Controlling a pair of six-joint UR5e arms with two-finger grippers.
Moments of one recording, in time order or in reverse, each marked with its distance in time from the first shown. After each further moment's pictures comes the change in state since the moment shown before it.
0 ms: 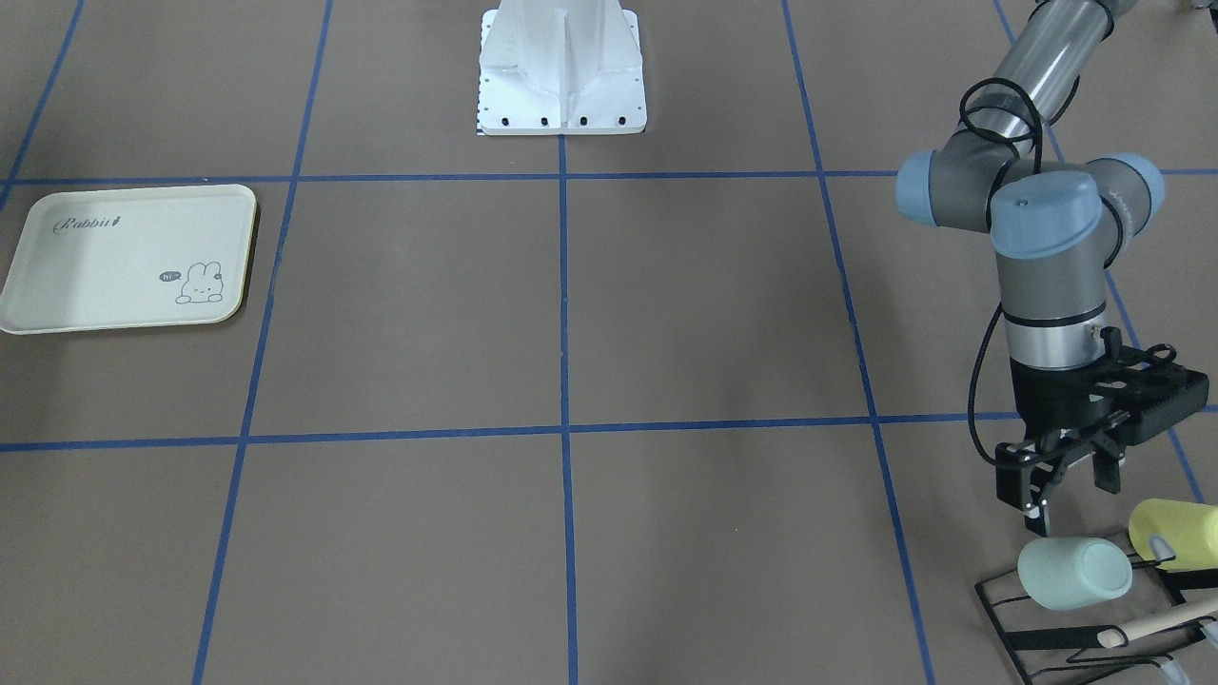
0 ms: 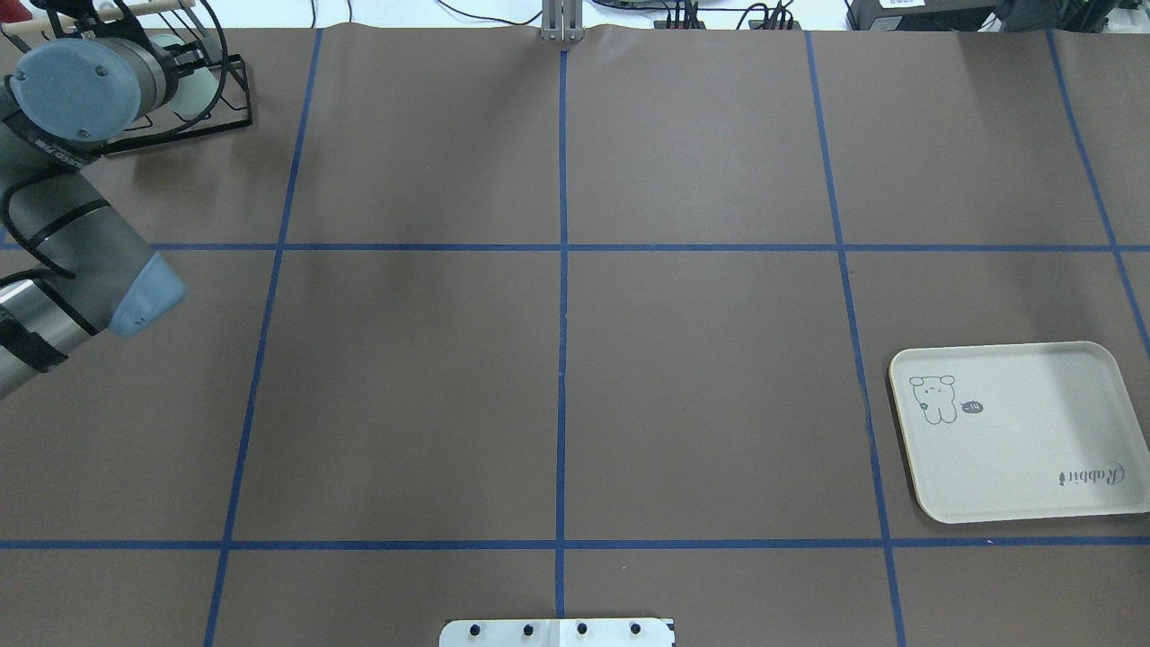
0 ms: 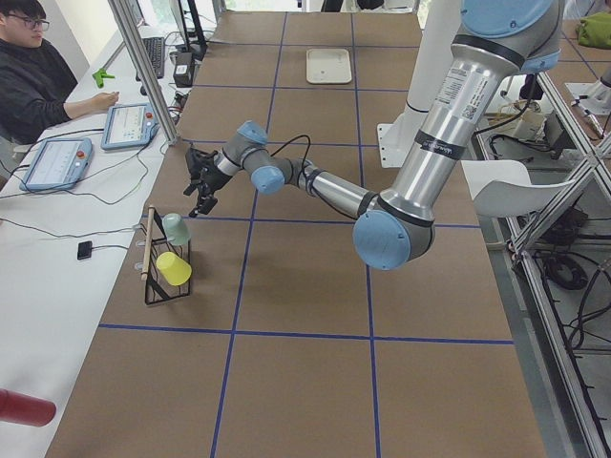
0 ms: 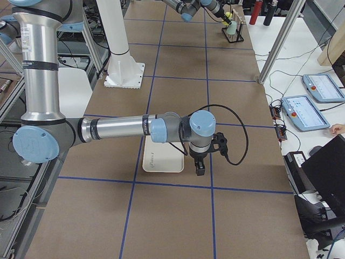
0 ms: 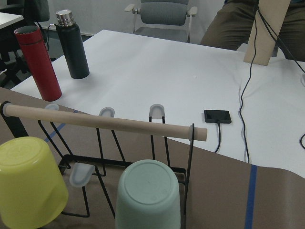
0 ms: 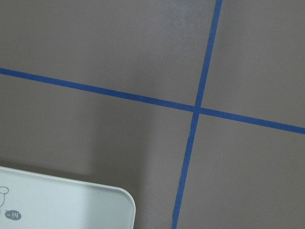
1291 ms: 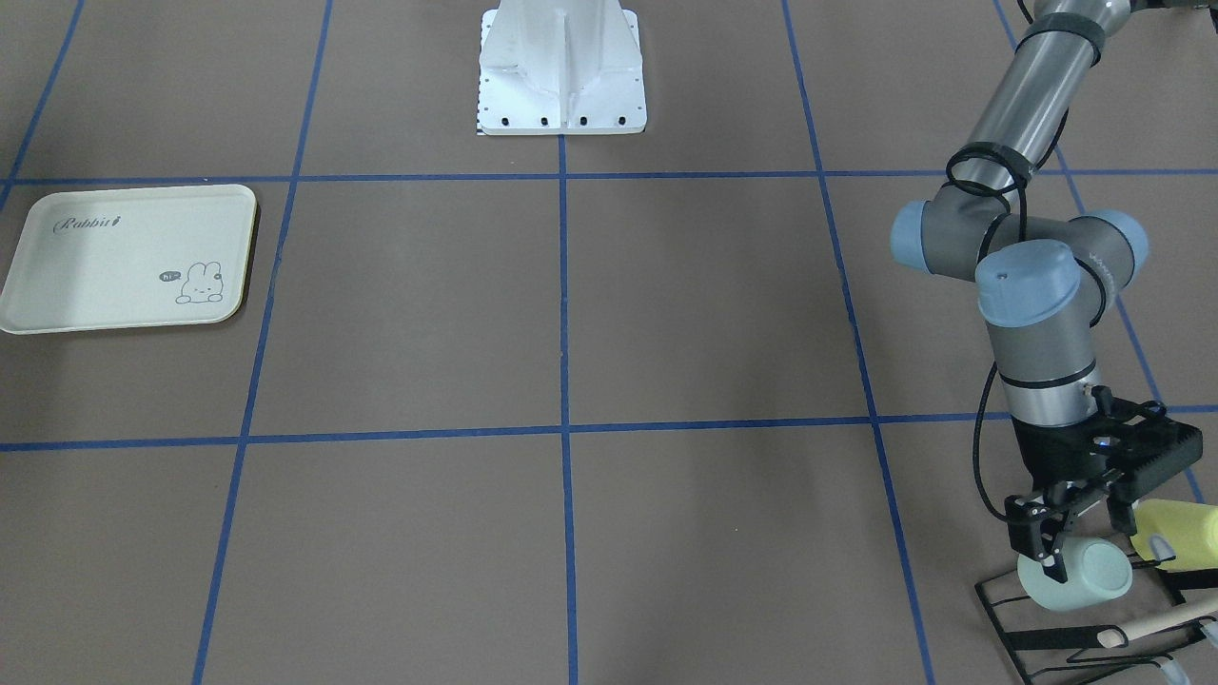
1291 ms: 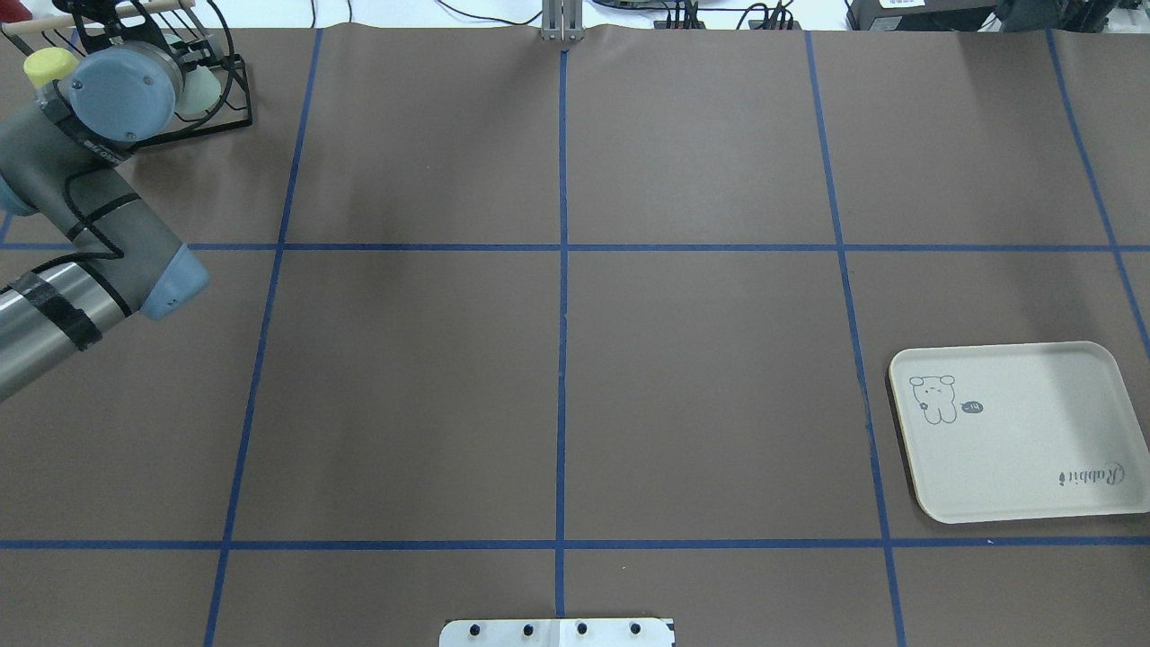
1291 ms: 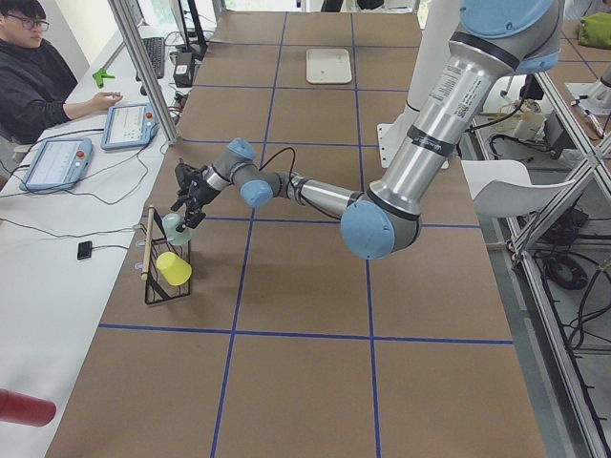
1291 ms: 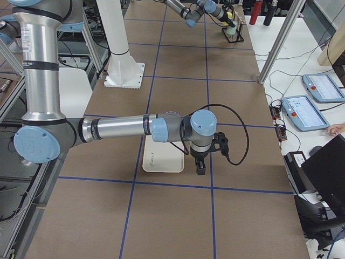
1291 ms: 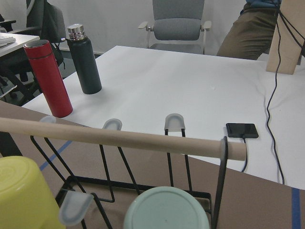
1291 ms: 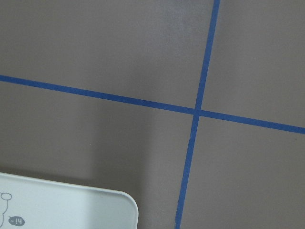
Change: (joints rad) left arm 0.002 -0.082 0.202 -0.066 0.092 0.005; right arm 0.000 0.007 -0.002 -0.001 0.002 0.021
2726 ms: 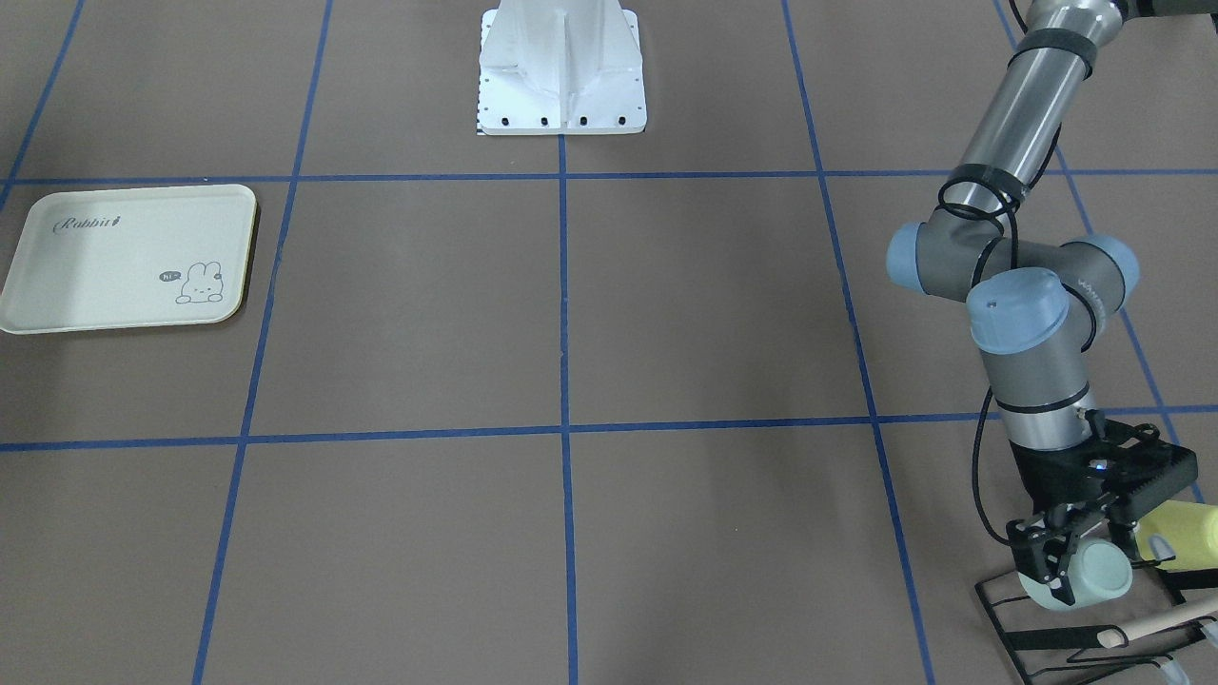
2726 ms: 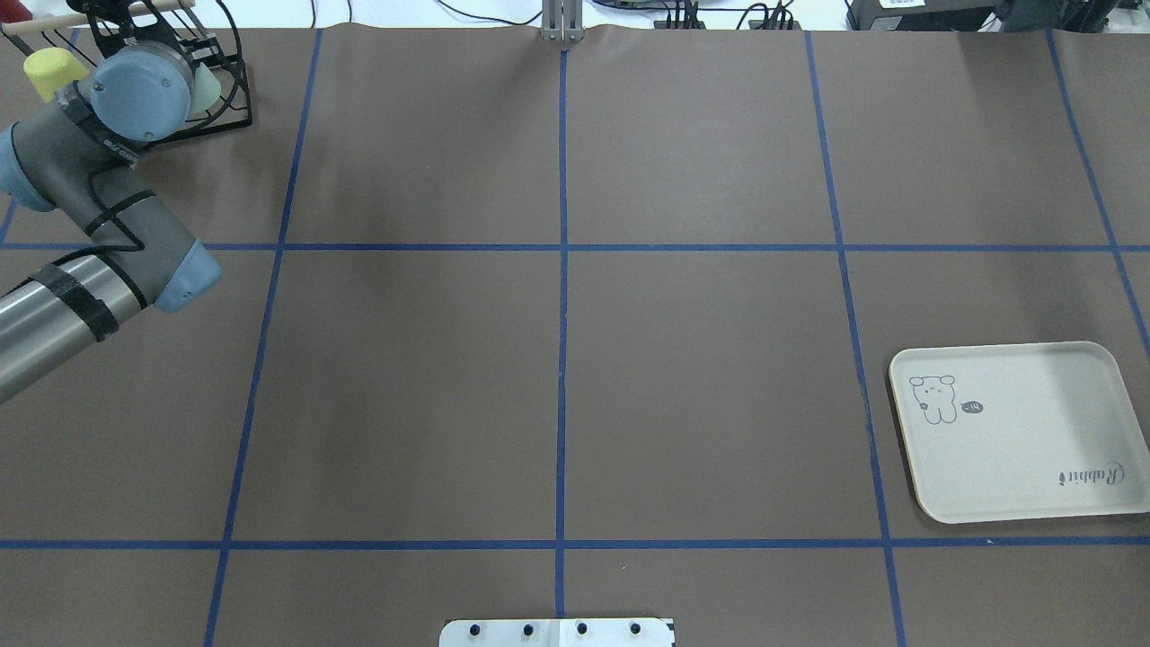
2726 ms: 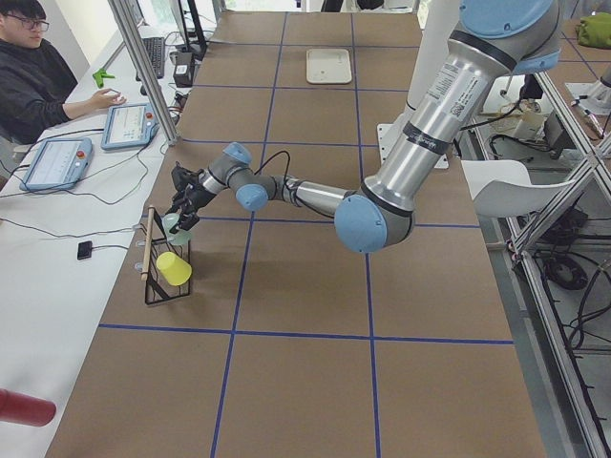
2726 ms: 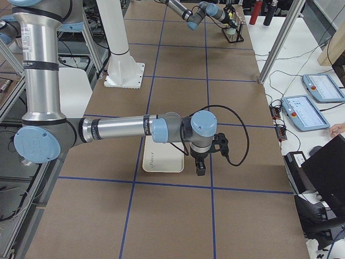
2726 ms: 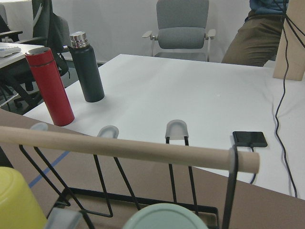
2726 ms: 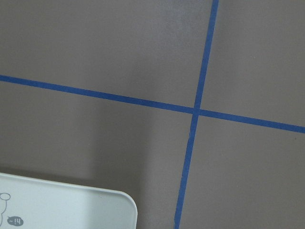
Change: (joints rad) left arm 0.003 -0.040 0.085 -0.046 0.024 -0.002; right arm 0.000 0.001 -0.005 0.000 0.000 -0.001
